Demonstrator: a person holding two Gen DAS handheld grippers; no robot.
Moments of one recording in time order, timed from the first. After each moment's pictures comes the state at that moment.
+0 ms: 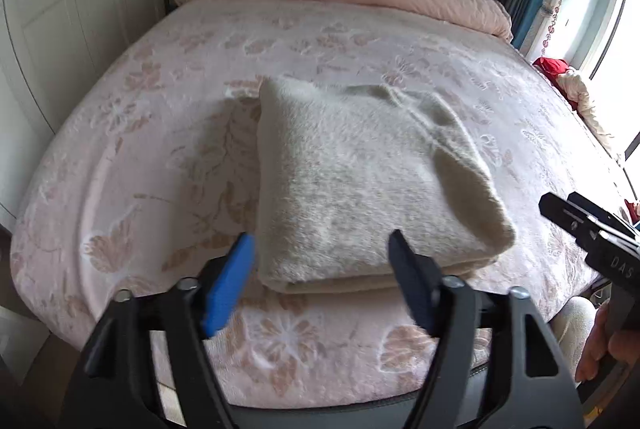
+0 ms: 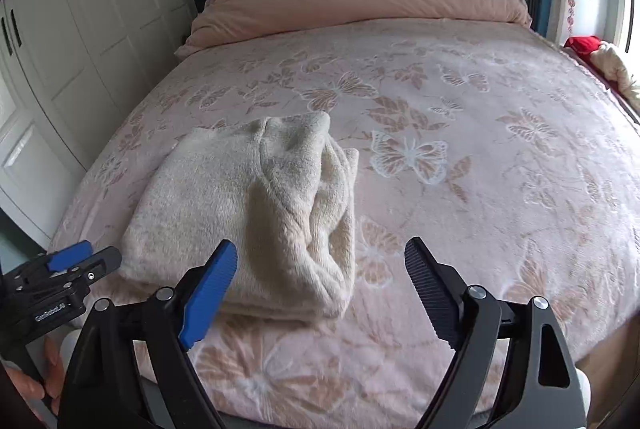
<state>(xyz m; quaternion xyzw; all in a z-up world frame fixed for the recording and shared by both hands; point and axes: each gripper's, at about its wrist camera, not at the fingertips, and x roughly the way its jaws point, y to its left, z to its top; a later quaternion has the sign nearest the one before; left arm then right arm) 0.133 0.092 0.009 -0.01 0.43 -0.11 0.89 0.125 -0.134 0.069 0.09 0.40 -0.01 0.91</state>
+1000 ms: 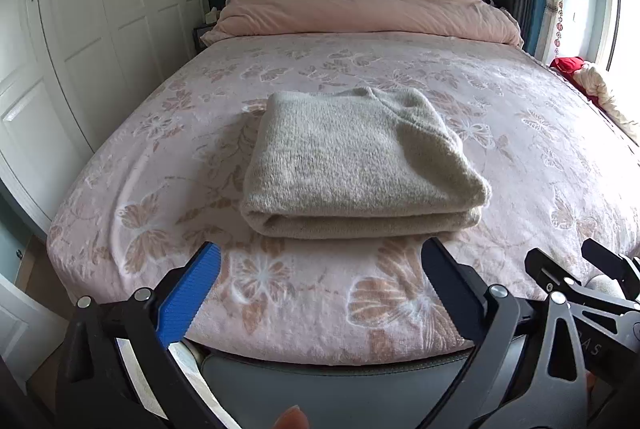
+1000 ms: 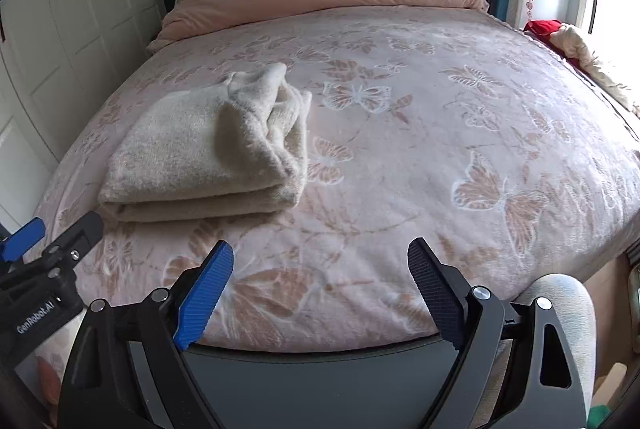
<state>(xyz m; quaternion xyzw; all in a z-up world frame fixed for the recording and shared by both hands) 0.042 0.043 0.004 0.04 0.37 -0.05 0.93 0.043 -0.136 0.029 0.08 0.41 -0.07 0.90</state>
